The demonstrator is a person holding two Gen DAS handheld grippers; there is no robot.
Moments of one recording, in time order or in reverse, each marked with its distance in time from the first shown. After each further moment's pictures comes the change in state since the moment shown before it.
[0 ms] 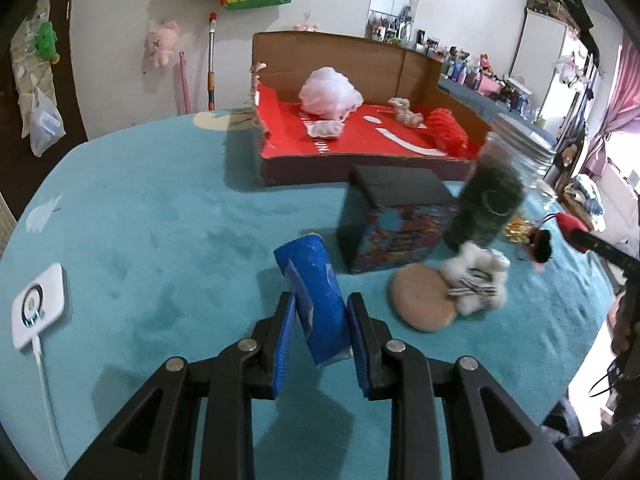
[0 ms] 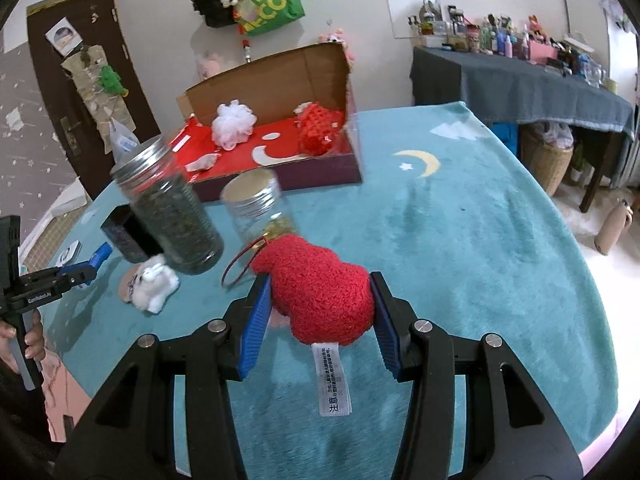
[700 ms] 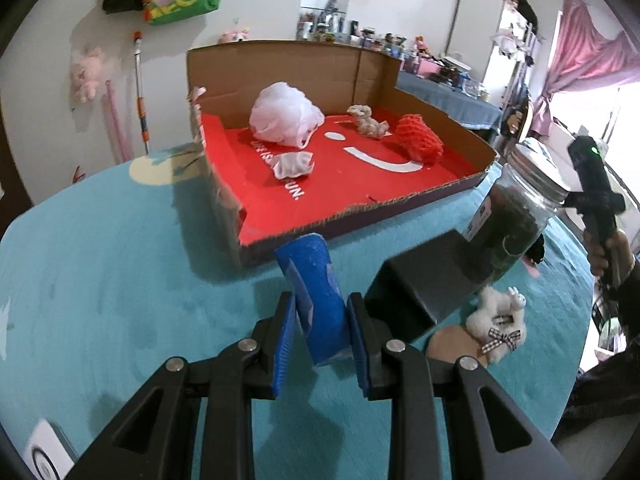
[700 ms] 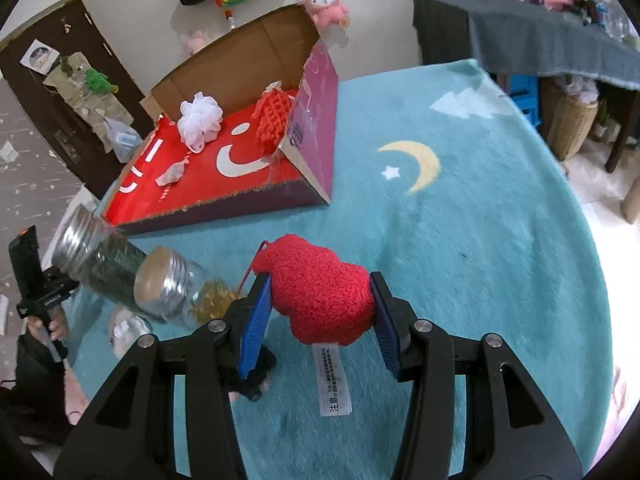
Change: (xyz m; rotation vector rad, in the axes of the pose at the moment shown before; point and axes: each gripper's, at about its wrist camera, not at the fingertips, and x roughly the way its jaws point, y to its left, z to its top) left arm 0.044 0.026 0.069 0.205 0.005 -0.209; right arm 0.069 -0.054 0.066 0.087 0.201 0.130
